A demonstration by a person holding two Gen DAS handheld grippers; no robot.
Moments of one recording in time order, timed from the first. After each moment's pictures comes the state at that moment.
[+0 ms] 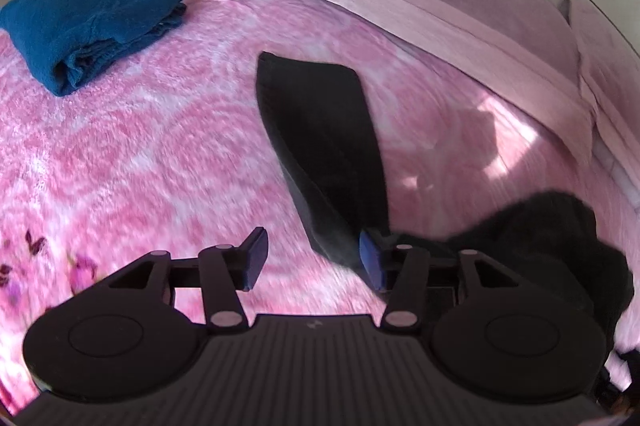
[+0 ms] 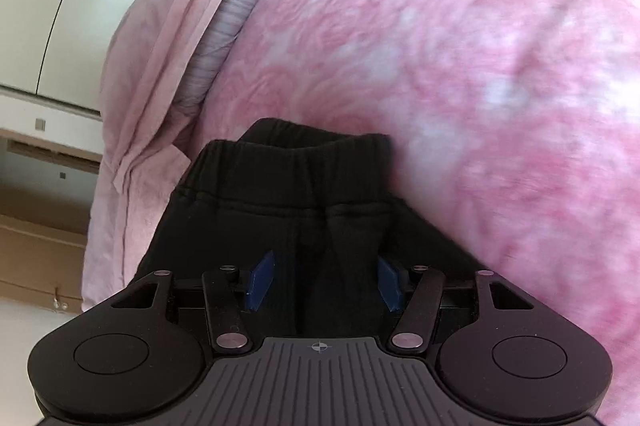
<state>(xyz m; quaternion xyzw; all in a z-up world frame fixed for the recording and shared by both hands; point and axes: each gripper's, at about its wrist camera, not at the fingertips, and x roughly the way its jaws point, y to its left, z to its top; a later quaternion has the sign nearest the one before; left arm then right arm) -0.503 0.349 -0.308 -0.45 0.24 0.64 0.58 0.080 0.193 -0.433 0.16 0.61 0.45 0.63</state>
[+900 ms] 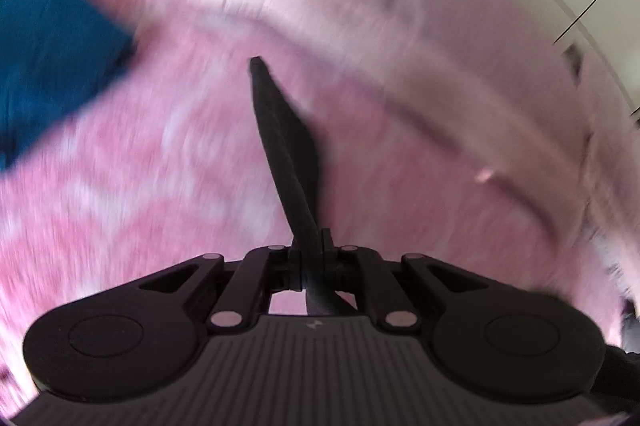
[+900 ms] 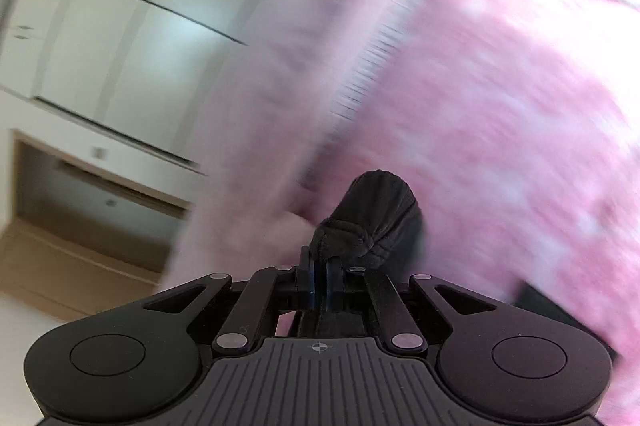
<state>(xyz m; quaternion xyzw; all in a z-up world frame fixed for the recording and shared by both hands) -0.531 0.492 -0.262 -0.46 0.20 0.60 0.62 0.072 0.215 -0.227 0.24 0.51 0.52 0.64</state>
